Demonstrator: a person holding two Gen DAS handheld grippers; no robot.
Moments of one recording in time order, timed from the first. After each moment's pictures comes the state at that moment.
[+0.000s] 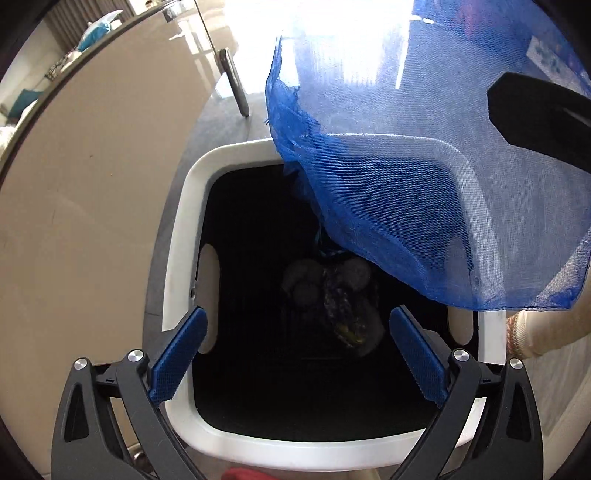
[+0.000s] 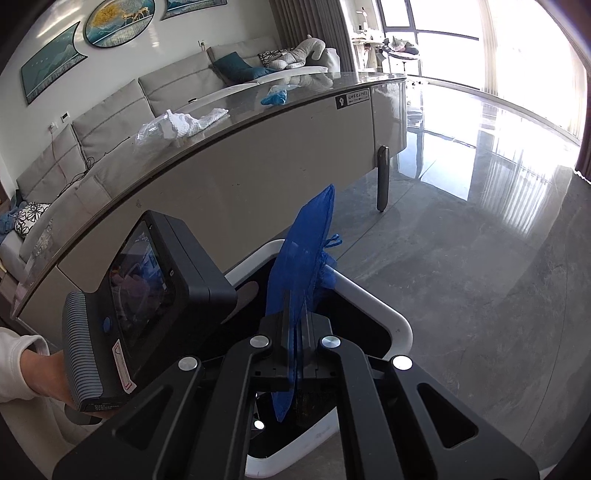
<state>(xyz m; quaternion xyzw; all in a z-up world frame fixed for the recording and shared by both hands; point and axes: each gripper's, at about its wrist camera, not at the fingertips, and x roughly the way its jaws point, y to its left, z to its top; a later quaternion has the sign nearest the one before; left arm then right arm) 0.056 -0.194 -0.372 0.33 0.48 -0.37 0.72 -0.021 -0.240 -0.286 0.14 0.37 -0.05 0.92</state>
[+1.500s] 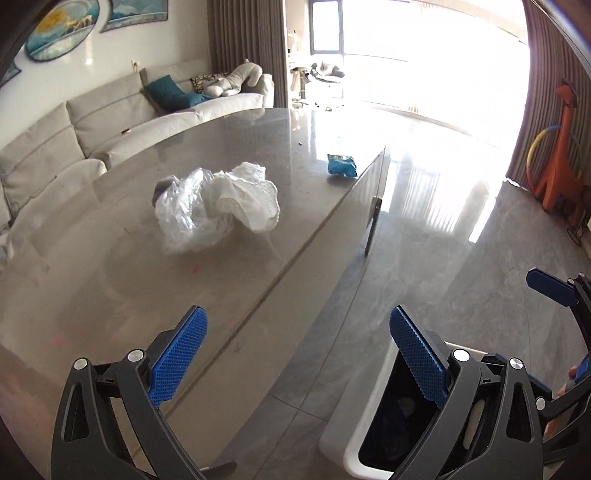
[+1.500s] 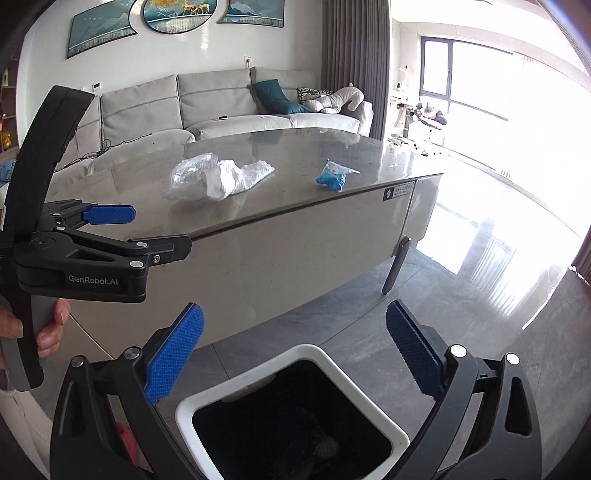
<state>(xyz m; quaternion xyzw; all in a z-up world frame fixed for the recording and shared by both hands) 0.156 -0.058 -0.197 0.12 0.34 -0.24 0.90 0.058 -0.185 -0.206 0.01 0.30 -0.03 0.95</state>
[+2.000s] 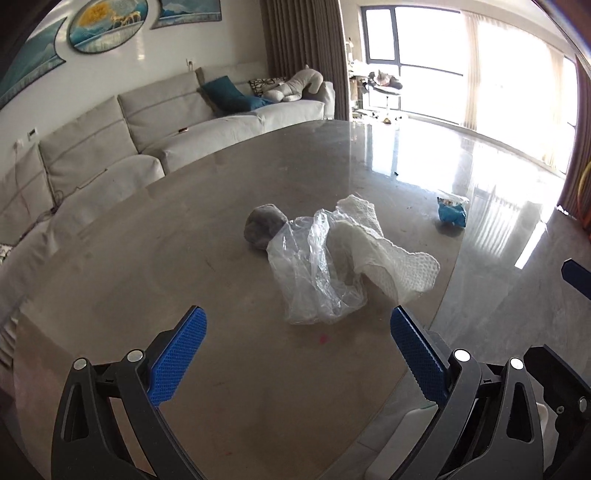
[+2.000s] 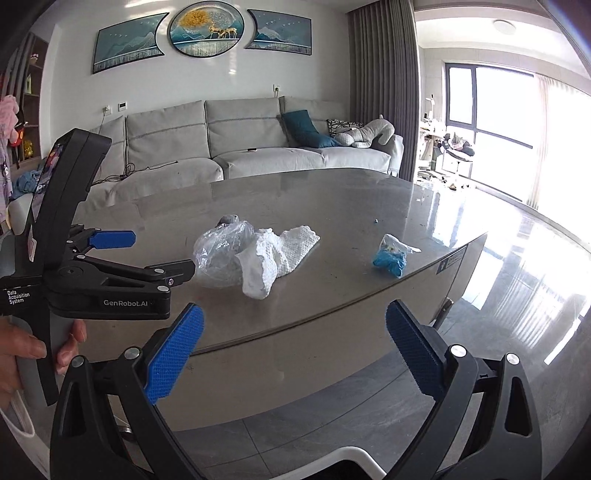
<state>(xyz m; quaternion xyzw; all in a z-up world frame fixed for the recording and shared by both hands) 0.250 -0.008 -0.176 0.11 0.34 -0.14 0.92 0.157 -0.154 -0.173 0.00 0.25 0.02 0.97</state>
